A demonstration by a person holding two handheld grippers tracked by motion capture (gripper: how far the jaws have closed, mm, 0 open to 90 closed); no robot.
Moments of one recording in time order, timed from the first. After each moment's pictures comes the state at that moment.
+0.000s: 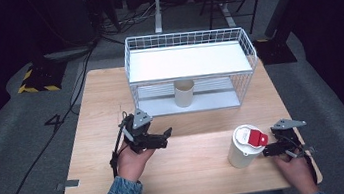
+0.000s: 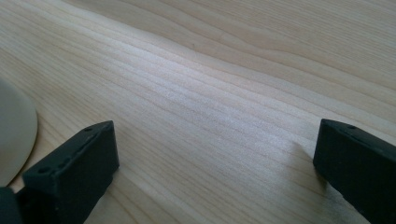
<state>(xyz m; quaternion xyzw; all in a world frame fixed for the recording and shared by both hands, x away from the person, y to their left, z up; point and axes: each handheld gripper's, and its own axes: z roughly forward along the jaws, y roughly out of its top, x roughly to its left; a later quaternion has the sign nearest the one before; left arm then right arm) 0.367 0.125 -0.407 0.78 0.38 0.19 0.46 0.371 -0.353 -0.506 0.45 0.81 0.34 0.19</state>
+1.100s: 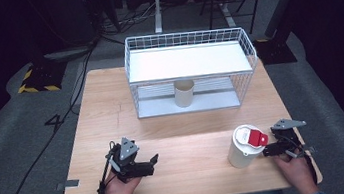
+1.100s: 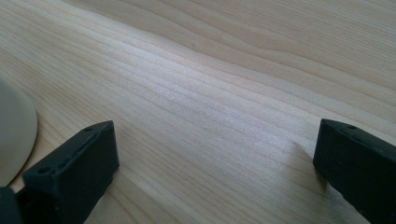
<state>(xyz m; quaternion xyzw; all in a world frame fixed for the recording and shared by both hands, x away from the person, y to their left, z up) 0.318 0.162 -0.463 0.79 0.41 0.18 0.41 0.371 -0.353 -0.506 0.45 0.81 0.34 0.19</state>
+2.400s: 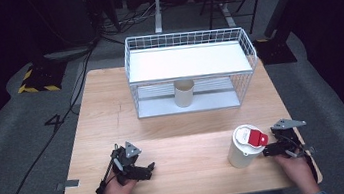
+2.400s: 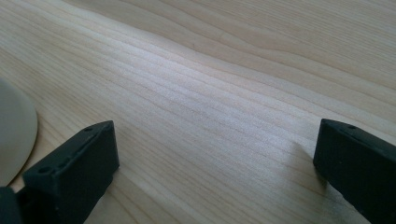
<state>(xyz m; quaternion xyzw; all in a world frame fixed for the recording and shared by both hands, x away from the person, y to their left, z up) 0.338 0.169 -0.505 0.84 0.42 0.15 0.32 0.371 -0.352 -0.506 0.45 0.81 0.34 0.19</state>
